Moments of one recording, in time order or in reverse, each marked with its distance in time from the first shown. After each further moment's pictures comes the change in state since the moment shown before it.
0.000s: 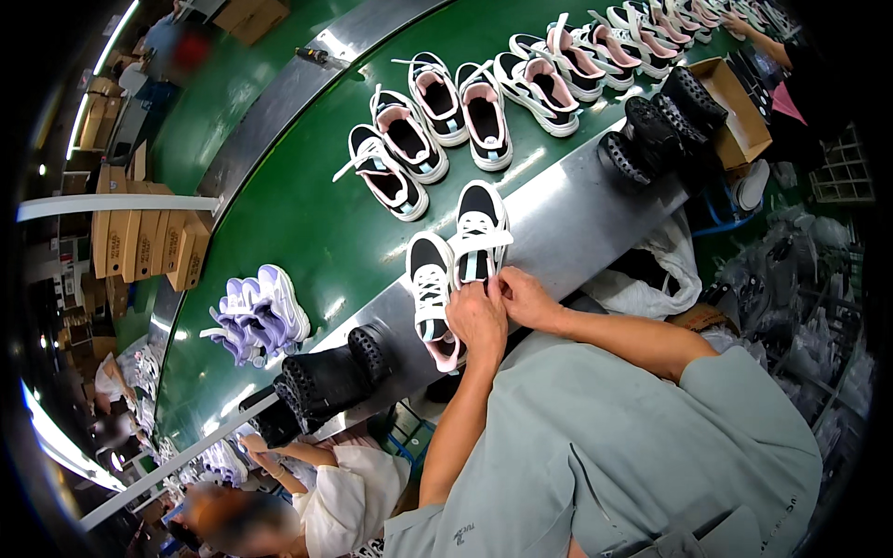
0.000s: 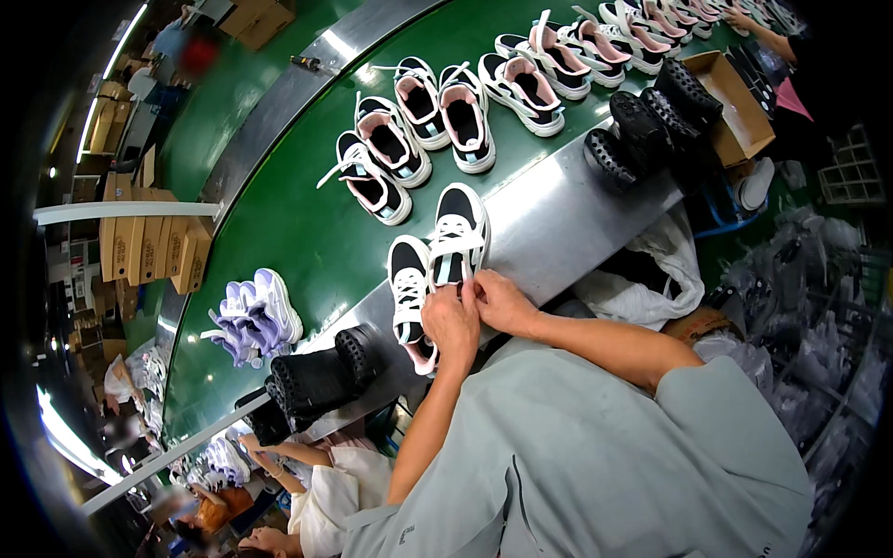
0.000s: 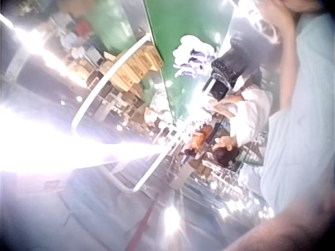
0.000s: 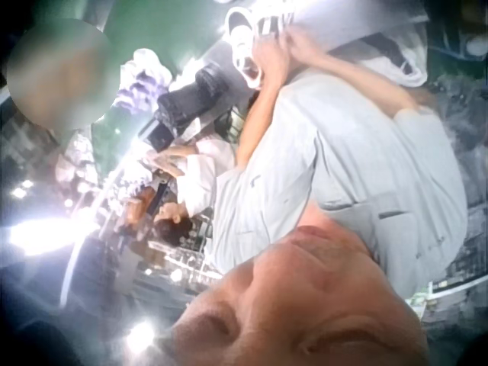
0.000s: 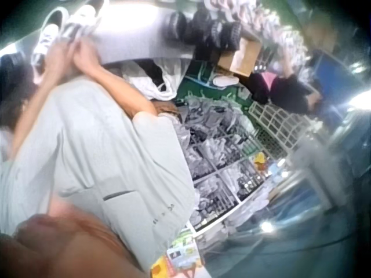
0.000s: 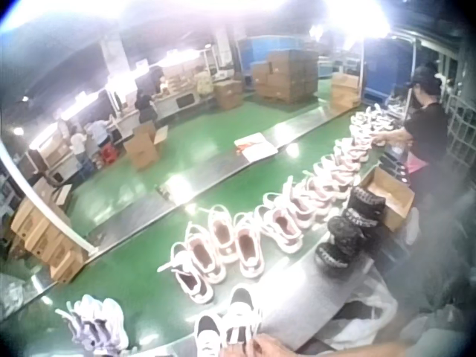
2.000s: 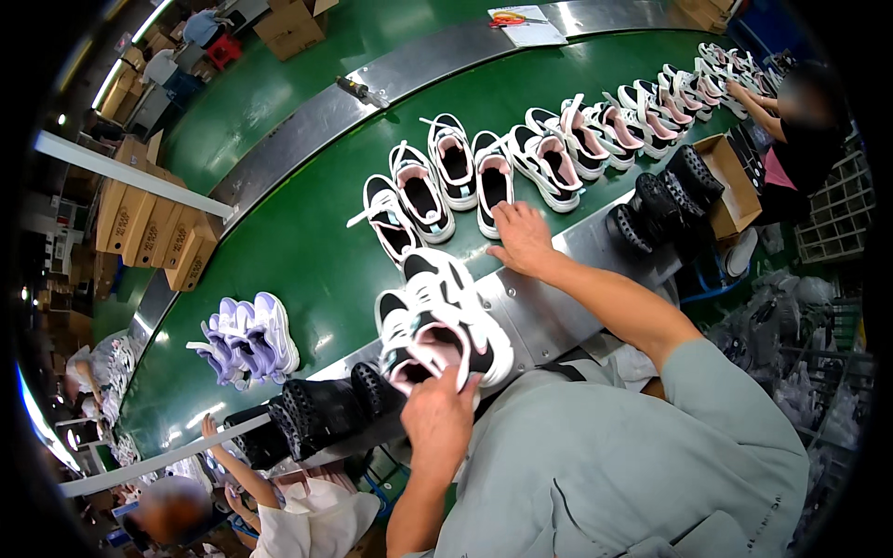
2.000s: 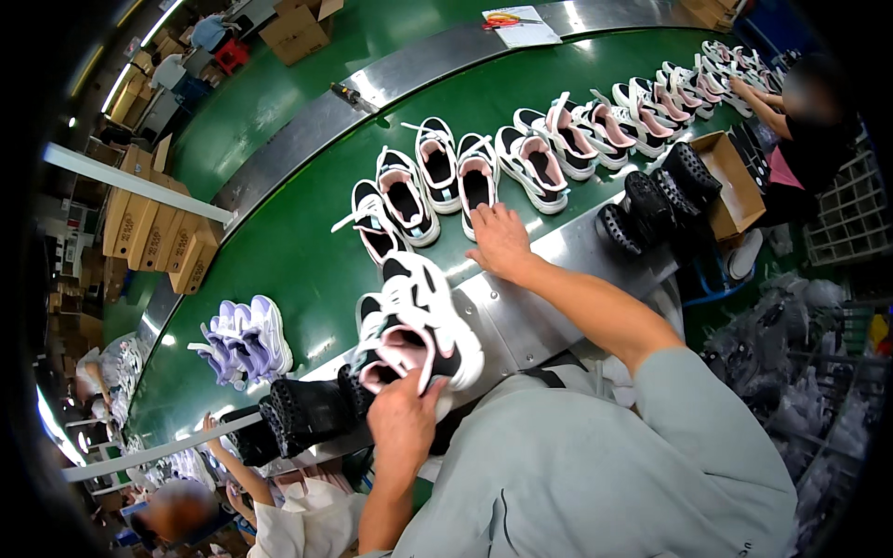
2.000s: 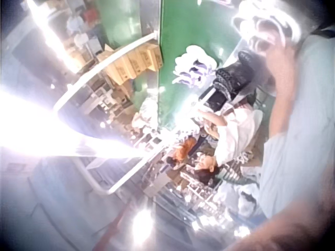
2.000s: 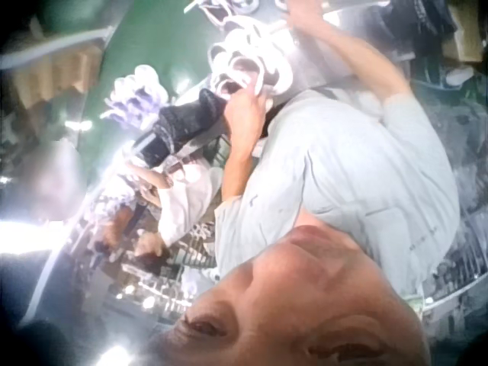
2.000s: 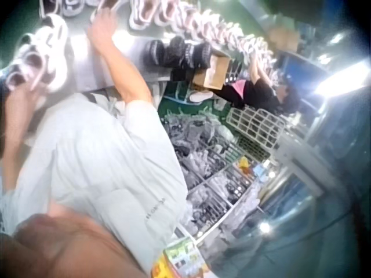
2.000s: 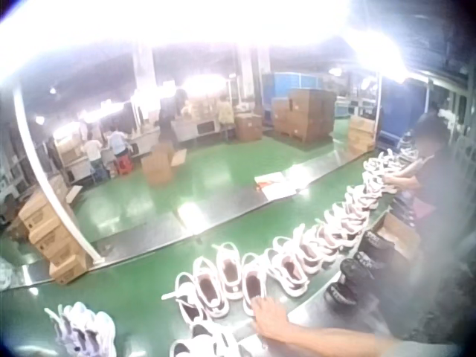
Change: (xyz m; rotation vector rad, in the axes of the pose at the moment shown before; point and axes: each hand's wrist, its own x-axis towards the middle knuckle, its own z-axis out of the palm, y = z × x) left_hand 0.002 0.014 -0.139 -0.007 -0.221 -0.014; right_hand 0.167 -0.035 -0.090 -0.925 0.193 -0.445
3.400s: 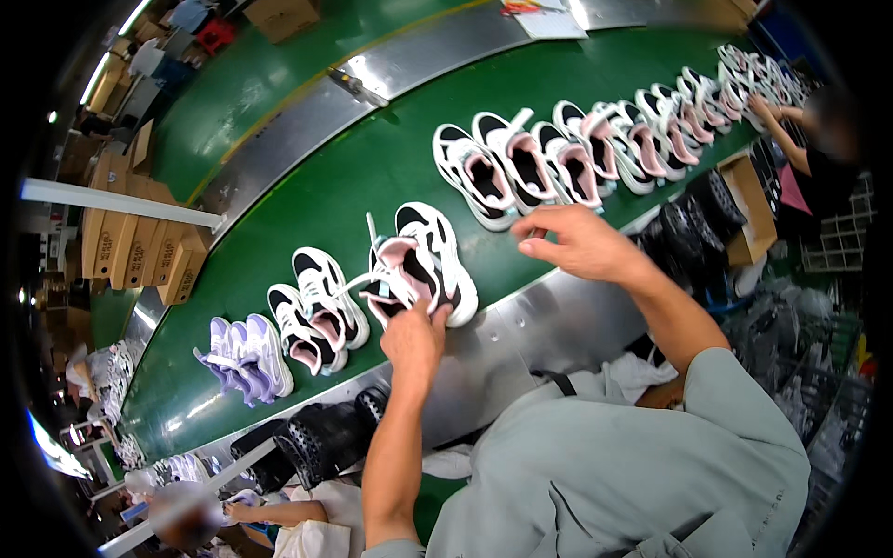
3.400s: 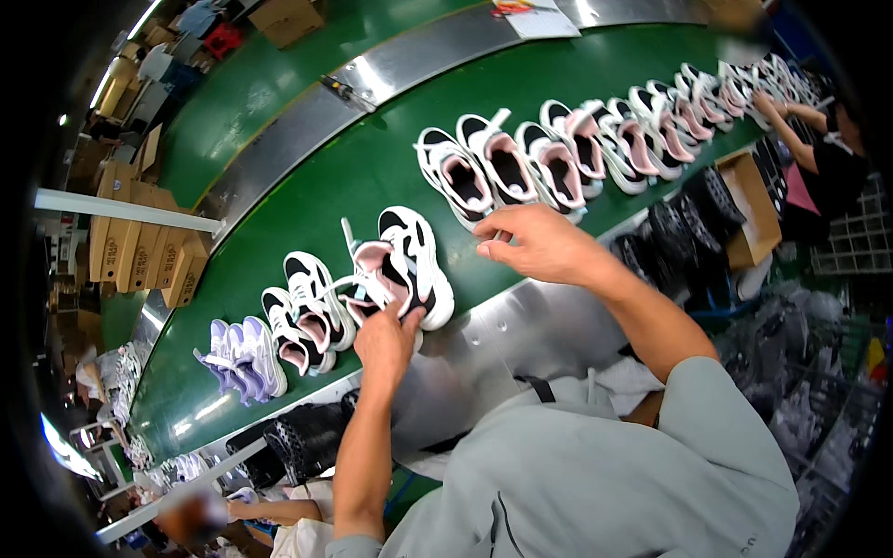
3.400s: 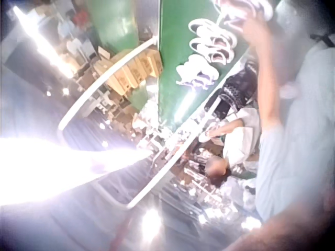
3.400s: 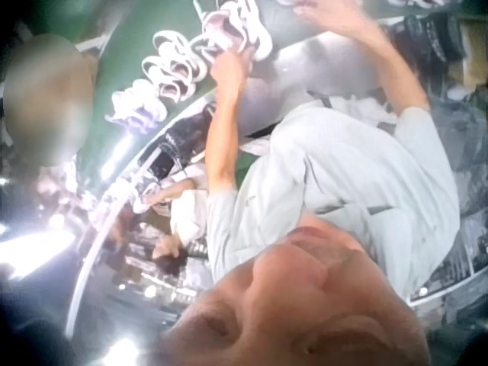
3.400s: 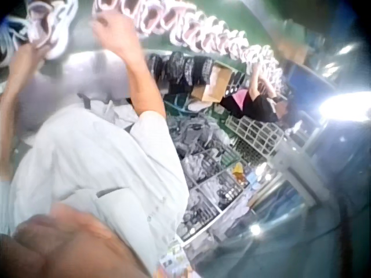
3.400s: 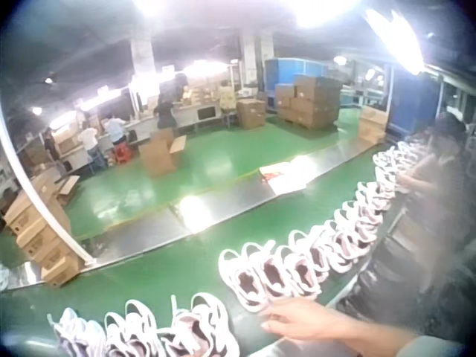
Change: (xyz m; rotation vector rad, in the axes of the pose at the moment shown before) left_hand 0.178 -0.041 0.054 0.090 -0.082 -0.139; right_hand 0.053 0.037 -0.133 0.608 -0.367 0.056
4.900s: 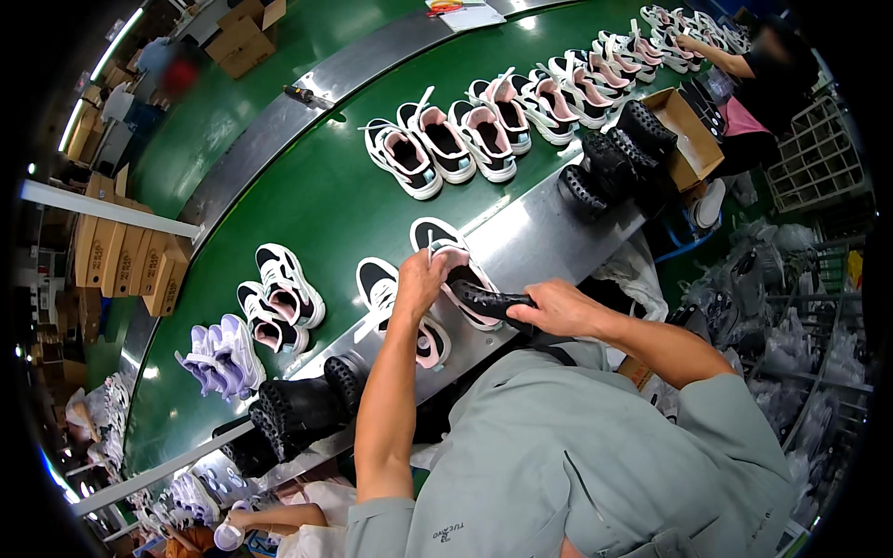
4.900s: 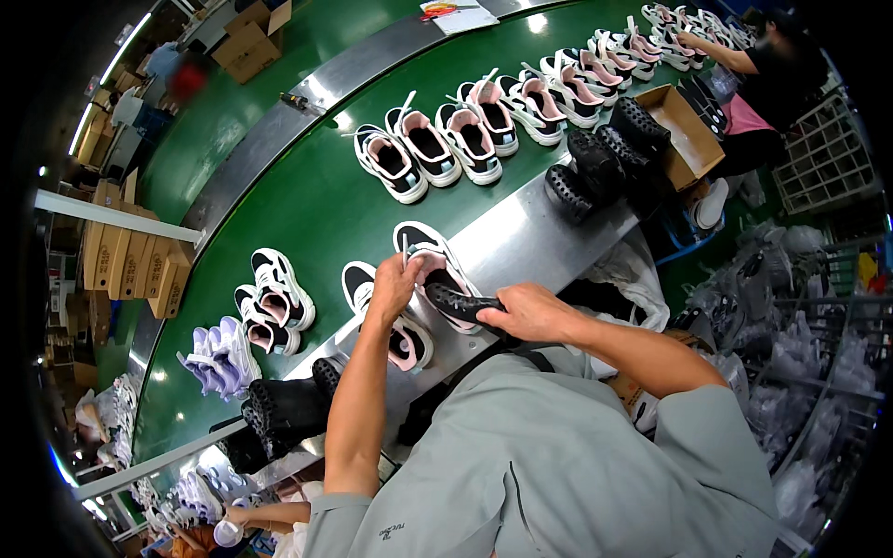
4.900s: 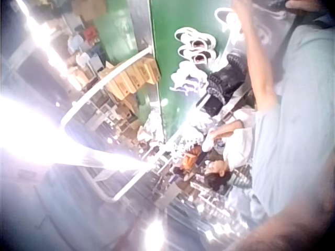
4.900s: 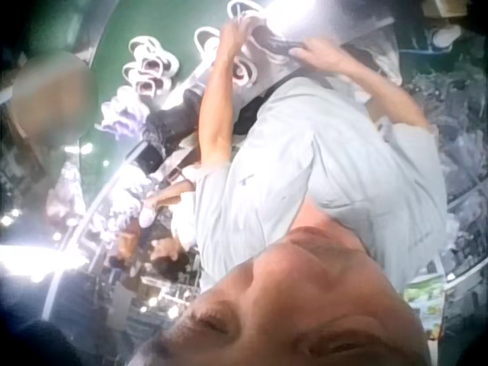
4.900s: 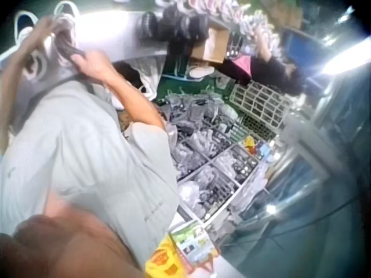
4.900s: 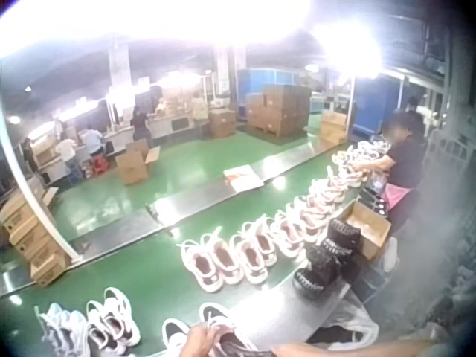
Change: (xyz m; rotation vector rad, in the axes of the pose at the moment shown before) left_hand 0.002 0.025 0.117 -0.559 -0.159 0.290; right_hand -0.196 0.013 0.096 0.012 -0.103 0.382
